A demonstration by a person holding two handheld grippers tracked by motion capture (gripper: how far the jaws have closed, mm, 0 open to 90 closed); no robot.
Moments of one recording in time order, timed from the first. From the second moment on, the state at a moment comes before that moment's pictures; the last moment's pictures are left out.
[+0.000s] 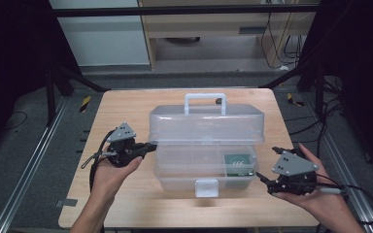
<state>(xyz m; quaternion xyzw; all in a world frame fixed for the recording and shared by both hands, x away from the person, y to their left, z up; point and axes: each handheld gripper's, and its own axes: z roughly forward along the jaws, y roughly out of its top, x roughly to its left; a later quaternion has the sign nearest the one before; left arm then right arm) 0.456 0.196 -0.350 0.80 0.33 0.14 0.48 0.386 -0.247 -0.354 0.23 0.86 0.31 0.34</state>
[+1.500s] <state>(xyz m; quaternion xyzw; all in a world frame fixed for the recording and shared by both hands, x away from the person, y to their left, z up) 0.434 0.203 -0.397 0.82 0.34 0.14 0.45 0.395 -0.285 -0.411 0.33 0.83 0.28 0.35</state>
